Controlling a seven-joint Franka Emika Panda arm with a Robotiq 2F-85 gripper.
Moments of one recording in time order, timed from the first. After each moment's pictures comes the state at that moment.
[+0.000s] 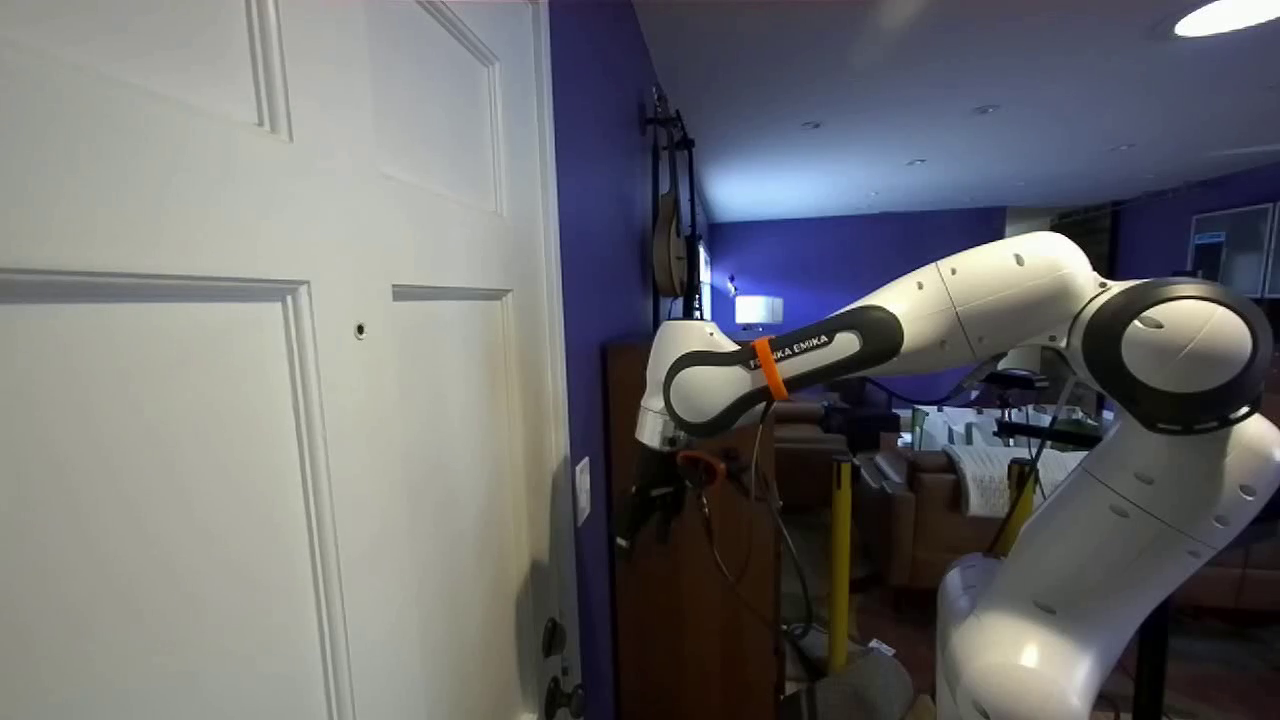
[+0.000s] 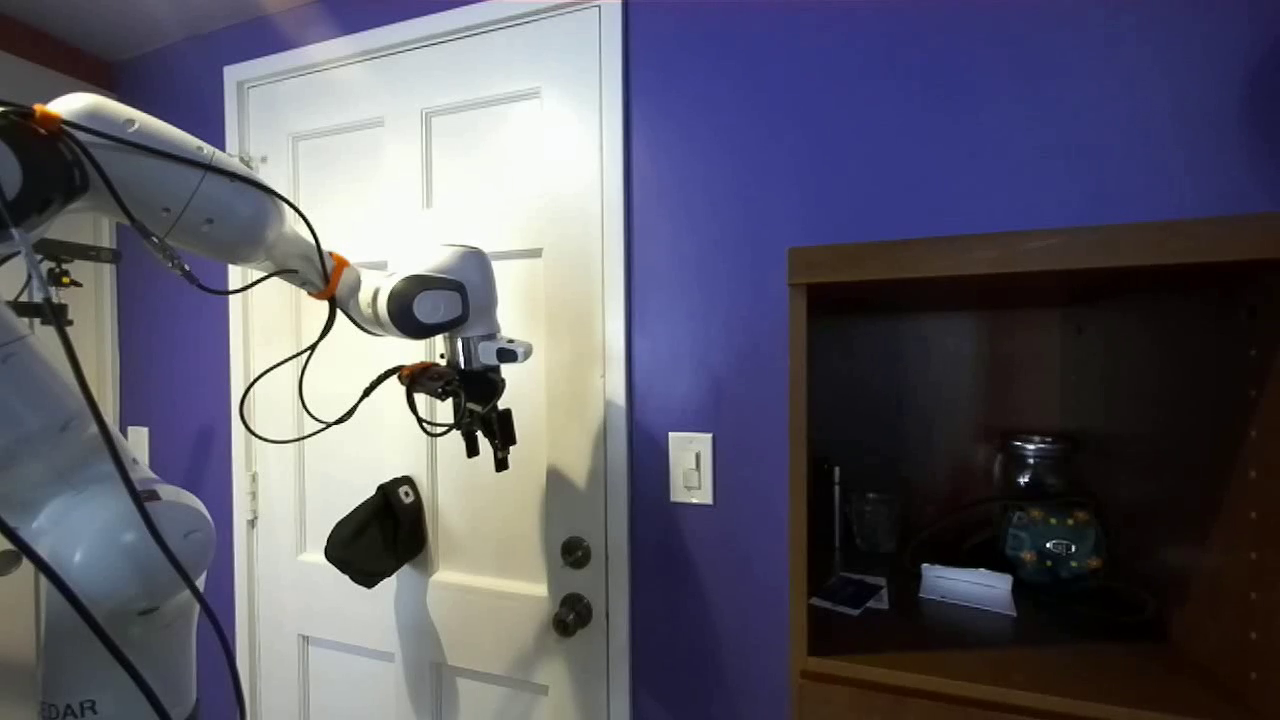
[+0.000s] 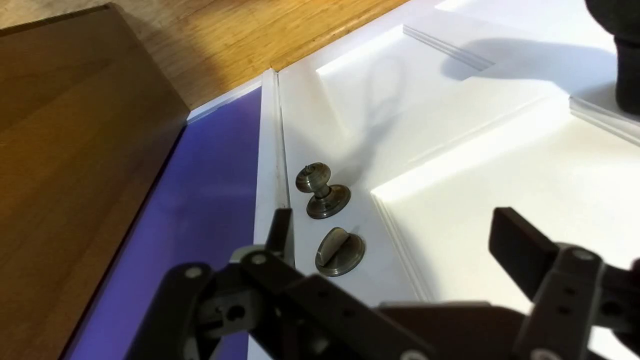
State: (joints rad) arm -0.04 -0.55 -0.10 -2.49 0.05 2.15 0.07
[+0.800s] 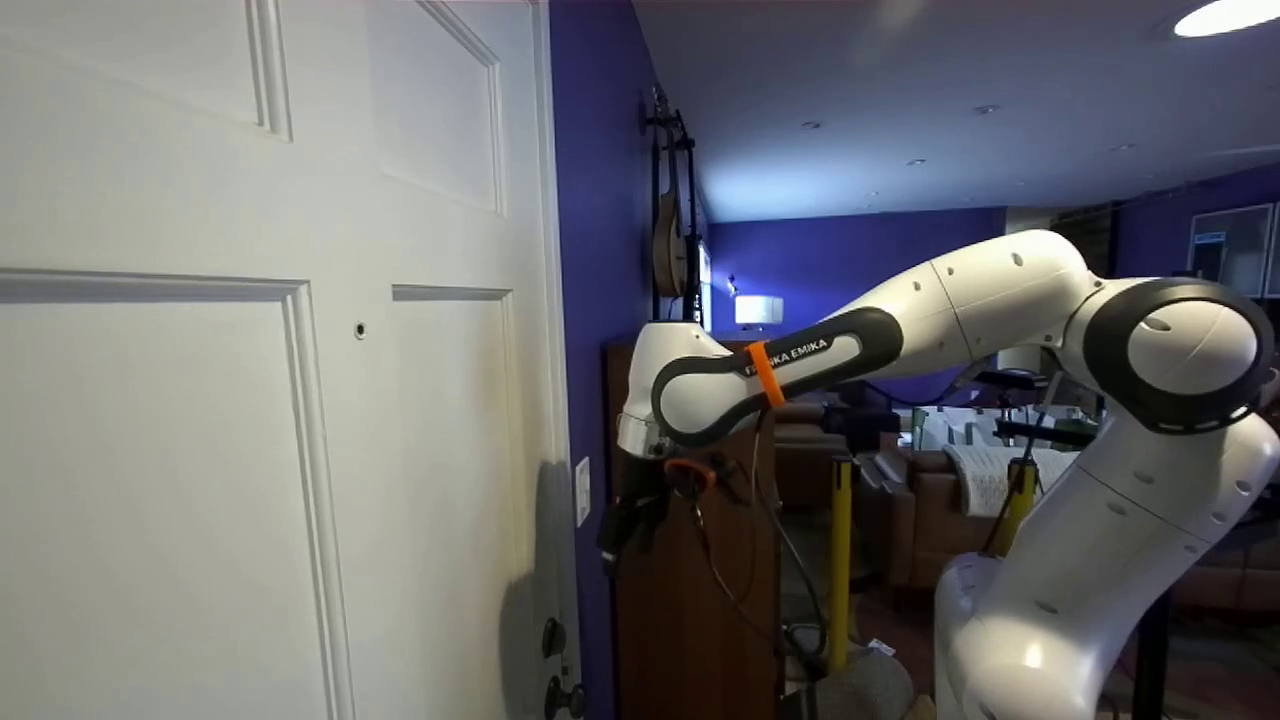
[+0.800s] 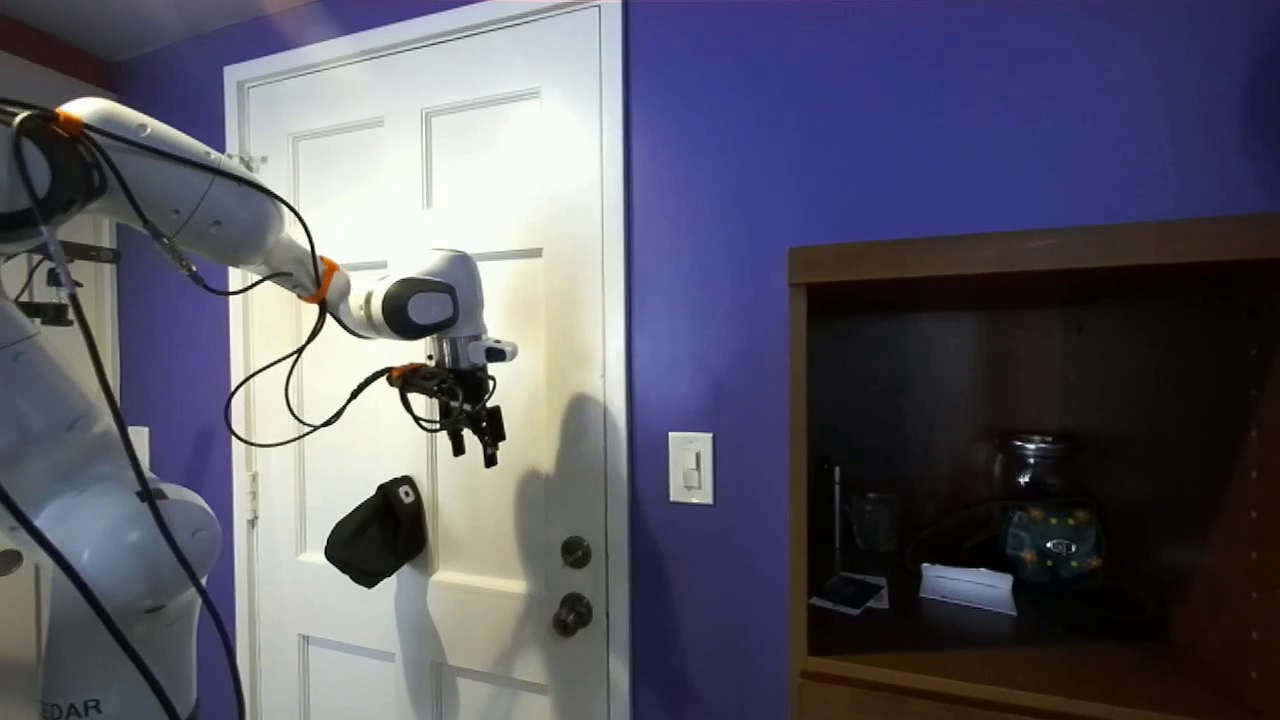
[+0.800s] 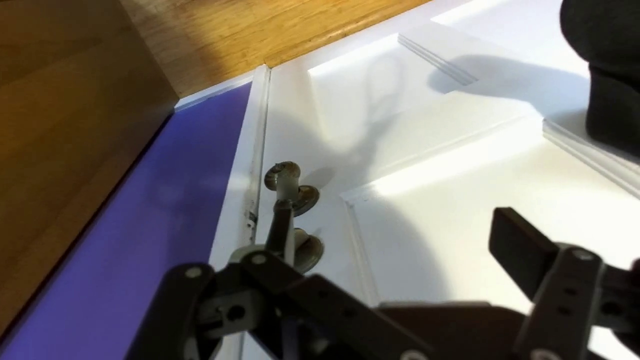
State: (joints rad) arm 0.00 -0.53 -0.04 -2.48 0.05 2.15 0.06
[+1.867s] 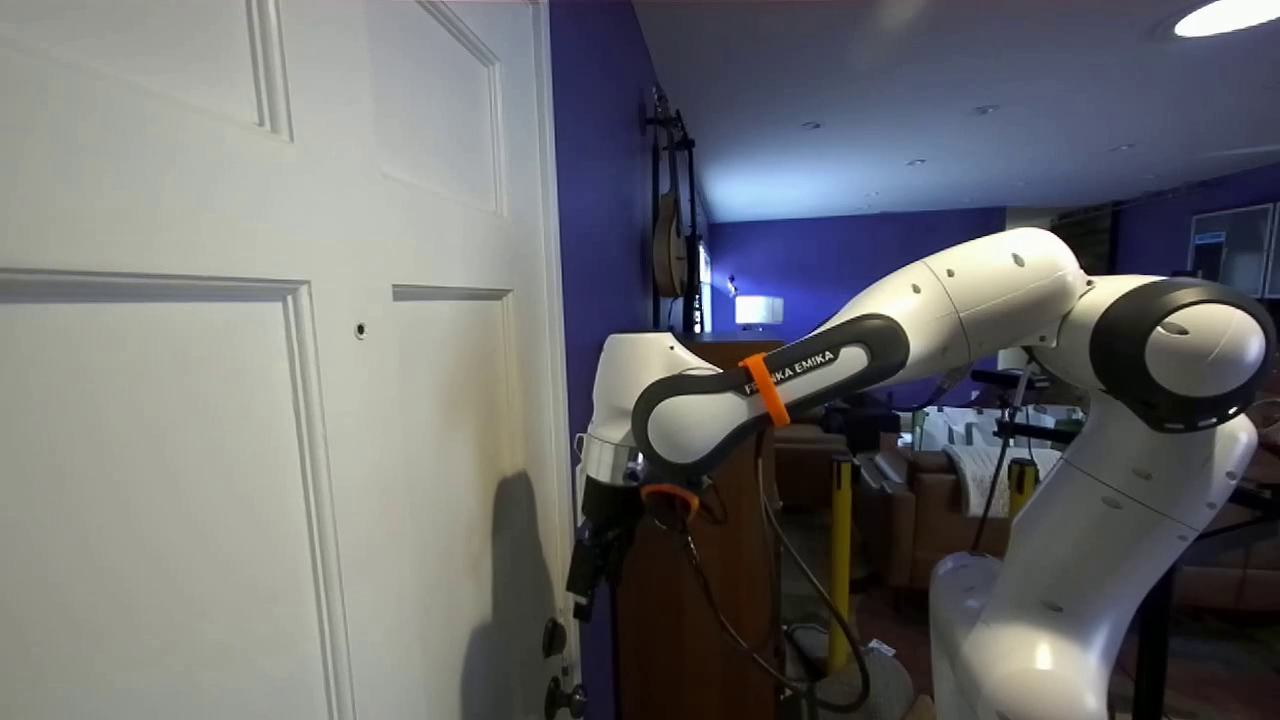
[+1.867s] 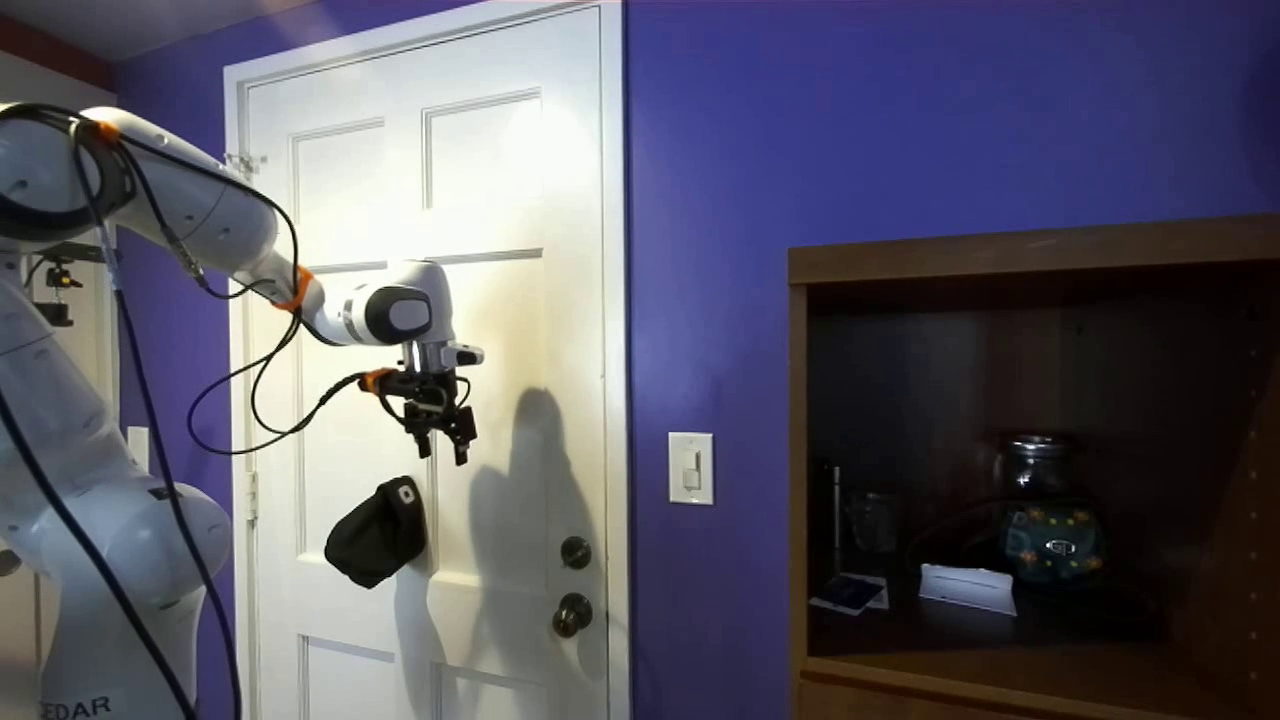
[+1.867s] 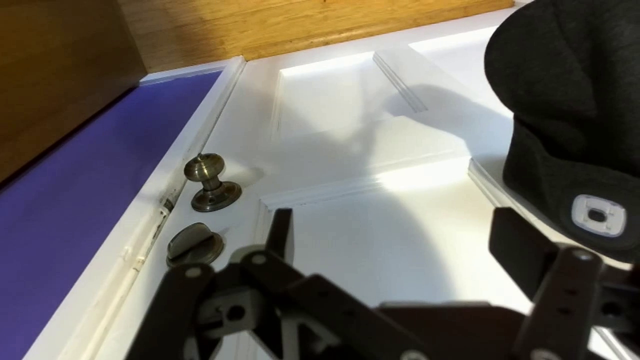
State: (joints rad) arm 0.10 -0.50 0.05 -2.47 0.06 2.17 0.06
